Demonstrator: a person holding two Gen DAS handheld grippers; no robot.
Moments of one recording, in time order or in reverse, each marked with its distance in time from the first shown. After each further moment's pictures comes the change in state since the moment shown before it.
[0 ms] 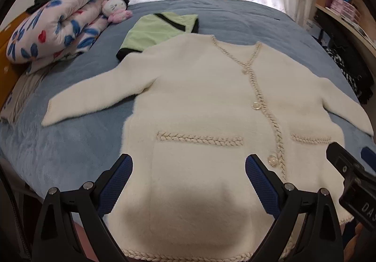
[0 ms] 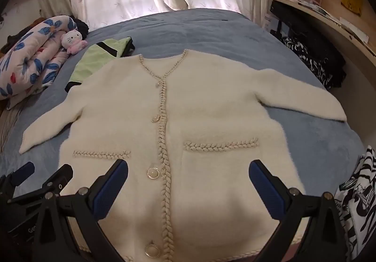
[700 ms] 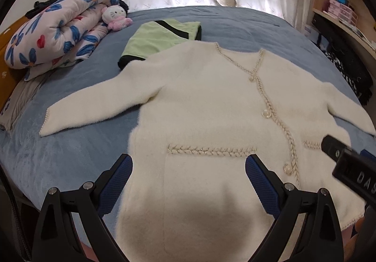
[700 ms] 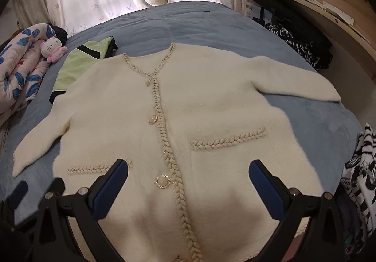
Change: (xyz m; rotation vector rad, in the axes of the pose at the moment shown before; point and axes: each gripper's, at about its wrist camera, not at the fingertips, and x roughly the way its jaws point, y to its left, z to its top) left arm 0.019 0.019 0.003 0.042 -0.069 -0.010; right arm 0.023 0.025 0.005 0.132 0.041 -0.086
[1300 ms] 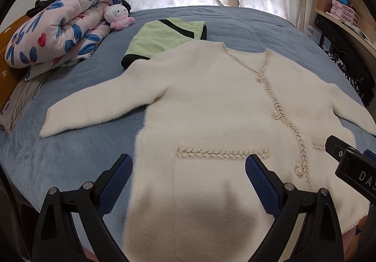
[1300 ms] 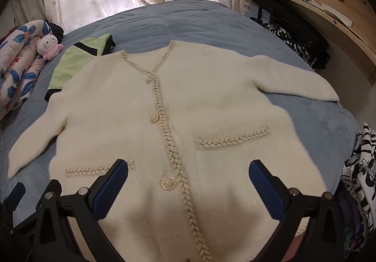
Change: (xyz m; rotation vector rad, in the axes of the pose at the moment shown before) left arm 0.010 0.014 0.000 -0.008 -0.016 0.017; right arm 0.008 0.012 -0.001 -0.011 0.004 -0.031
